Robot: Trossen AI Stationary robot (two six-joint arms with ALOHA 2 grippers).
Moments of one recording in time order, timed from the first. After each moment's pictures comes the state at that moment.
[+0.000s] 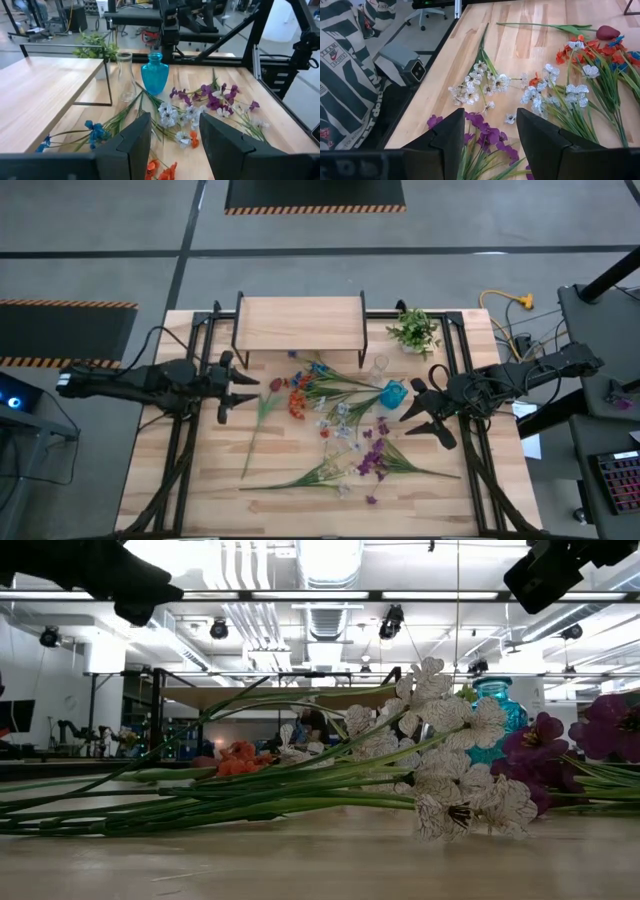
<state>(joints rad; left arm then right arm) -0.07 0.53 0.44 -0.16 -0.10 -0.06 0.30 0.72 0.62 -0.40 -0.10 0.23</state>
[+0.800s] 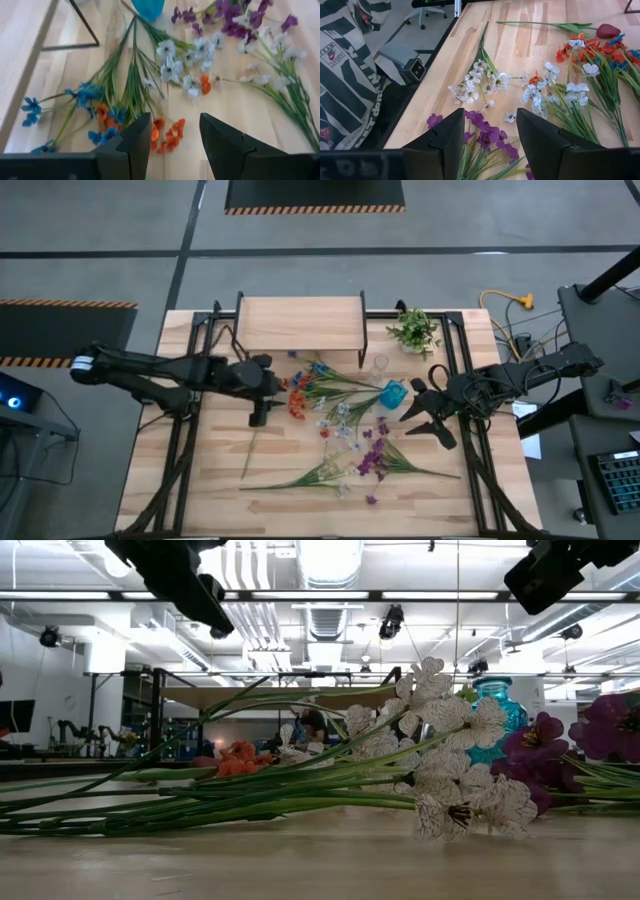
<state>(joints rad) -0.07 1.11 0.91 -0.53 -0.10 0.01 0.30 0.72 0.62 -0.41 -0.10 0.23</state>
